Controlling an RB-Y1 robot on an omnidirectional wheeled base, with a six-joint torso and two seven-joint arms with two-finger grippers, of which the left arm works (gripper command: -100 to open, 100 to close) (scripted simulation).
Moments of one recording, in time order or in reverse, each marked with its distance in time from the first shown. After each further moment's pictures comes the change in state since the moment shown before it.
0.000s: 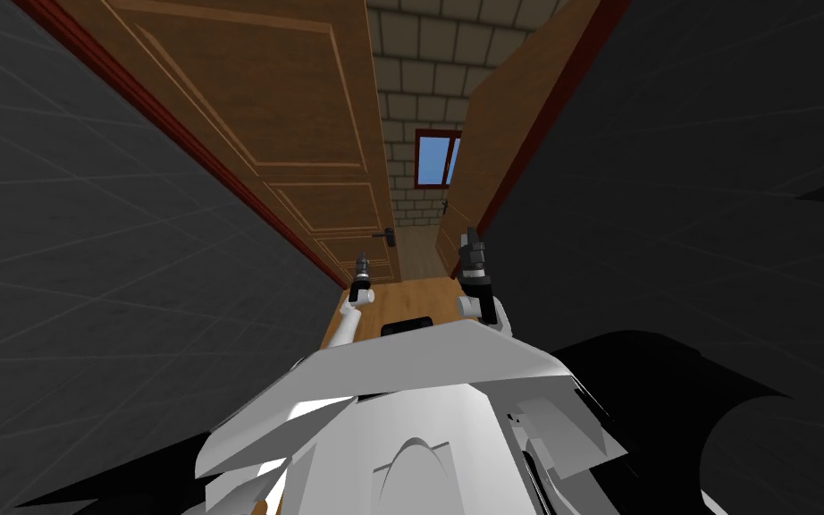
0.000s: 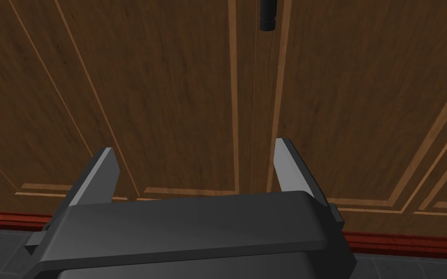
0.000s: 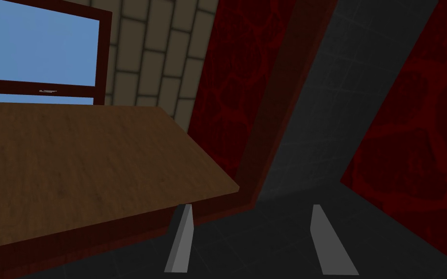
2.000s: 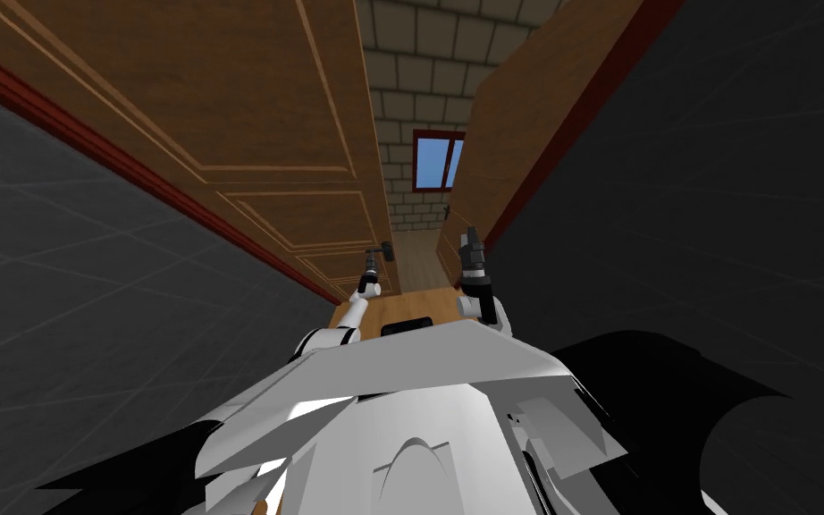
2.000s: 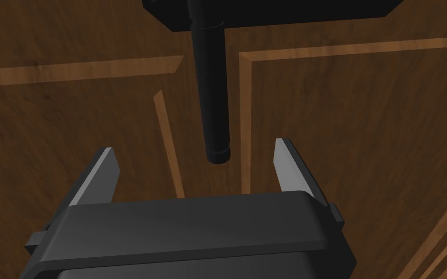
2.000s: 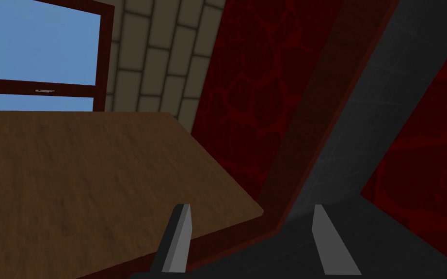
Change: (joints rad) arm -0.229 -0.026 -0.001 0.362 0.070 0.008 -0.063
